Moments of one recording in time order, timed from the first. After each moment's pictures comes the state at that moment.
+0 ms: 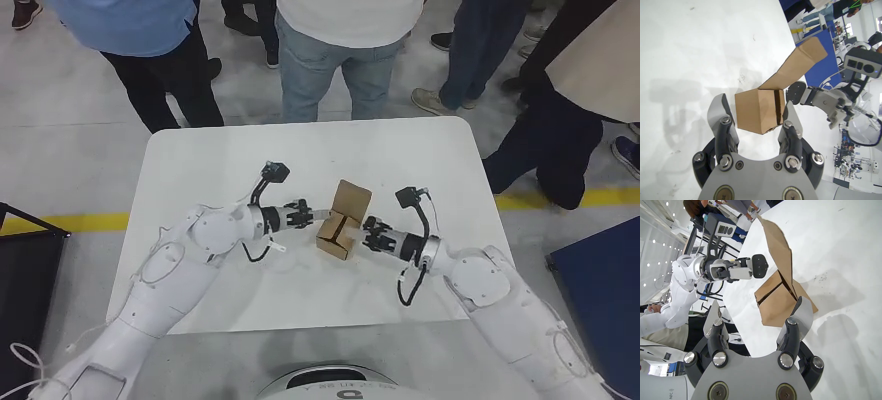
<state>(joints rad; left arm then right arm) 1.16 -1.10 -1.00 -1.52 0.21 -0.15 -0.79 -1.51 -0.99 1.17 -1.76 -0.17 -0.28 0.57</state>
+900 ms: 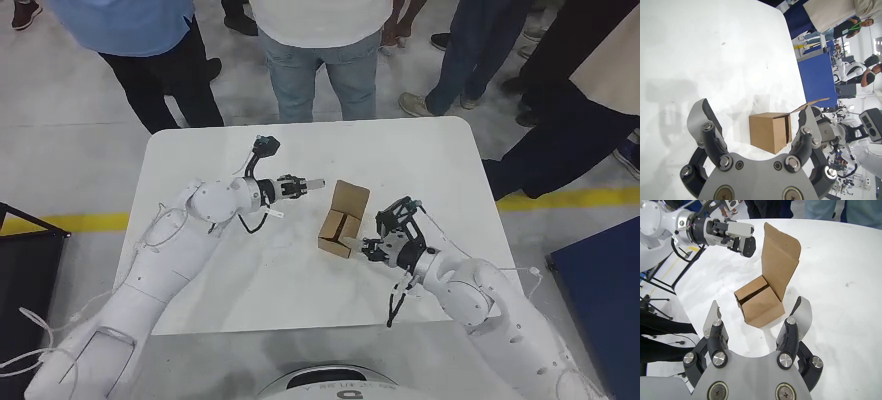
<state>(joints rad) 0.93 -1.16 -0.90 -1.26 0.19 -0.15 -0.74 -1.64 -0.98 1.17 -1.97 -0.82 -0.18 0.43</state>
